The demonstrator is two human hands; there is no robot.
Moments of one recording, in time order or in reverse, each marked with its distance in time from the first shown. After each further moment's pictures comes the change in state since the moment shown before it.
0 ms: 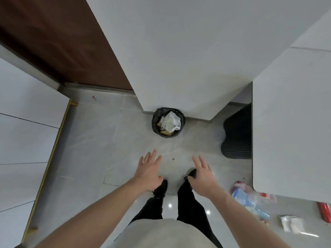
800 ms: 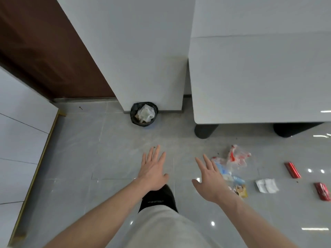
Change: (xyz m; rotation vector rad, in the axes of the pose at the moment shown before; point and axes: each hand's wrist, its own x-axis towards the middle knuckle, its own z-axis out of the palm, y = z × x) left_hand -0.208 0.208 0.199 0.111 0.237 0.134; right_hand -0.307 0.226 0.092 -0.096 0.232 -0.040
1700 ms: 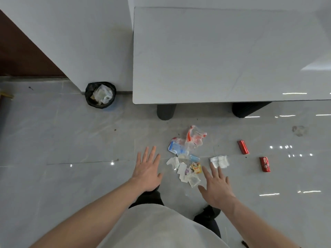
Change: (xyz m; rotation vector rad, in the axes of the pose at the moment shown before) left_hand 0.032 0.258 0.096 0.125 -0.100 0.072; right_hand -0.086 0.305 -0.033 -0.196 -0.164 0.225
